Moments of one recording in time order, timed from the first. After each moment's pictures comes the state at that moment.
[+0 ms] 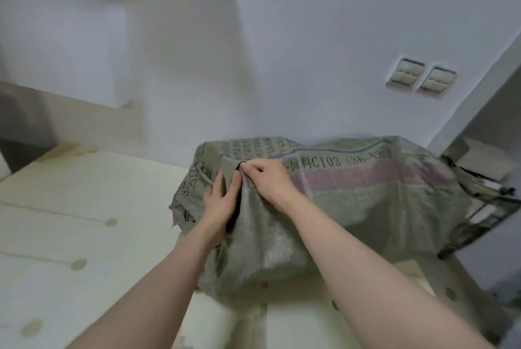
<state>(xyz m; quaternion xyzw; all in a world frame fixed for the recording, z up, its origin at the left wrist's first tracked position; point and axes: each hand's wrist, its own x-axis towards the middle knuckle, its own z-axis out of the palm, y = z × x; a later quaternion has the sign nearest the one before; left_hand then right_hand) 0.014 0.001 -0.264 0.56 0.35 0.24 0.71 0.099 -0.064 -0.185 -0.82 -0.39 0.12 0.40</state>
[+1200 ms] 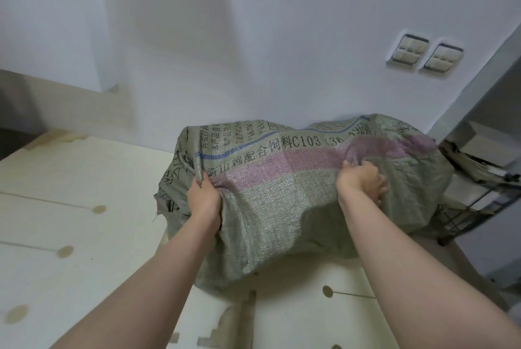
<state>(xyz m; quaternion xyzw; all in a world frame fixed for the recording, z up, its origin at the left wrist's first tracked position) 0.041 -0.011 -0.267 0.47 0.52 0.32 0.64 0.215 -0.174 -0.184 -0.91 0.12 -0.07 0.38</state>
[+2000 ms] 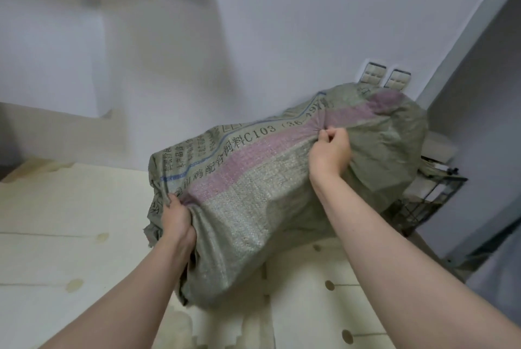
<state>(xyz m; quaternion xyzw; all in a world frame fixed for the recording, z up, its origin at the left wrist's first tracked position) -0.038 0.050 -0.272 0.33 0.46 0.33 0.76 0.093 -0.108 -0.114 -0.81 -0.03 -0.19 0.56</state>
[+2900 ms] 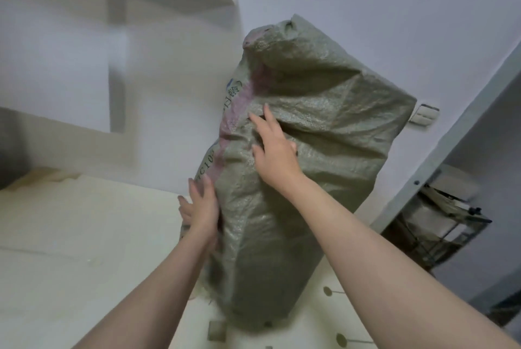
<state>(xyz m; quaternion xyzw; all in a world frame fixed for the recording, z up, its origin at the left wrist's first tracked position) 0.021 0.078 -0.232 0.51 0.45 0.31 0.67 0.095 0.001 -0.100 -0.84 -0.49 -0.12 0.22</state>
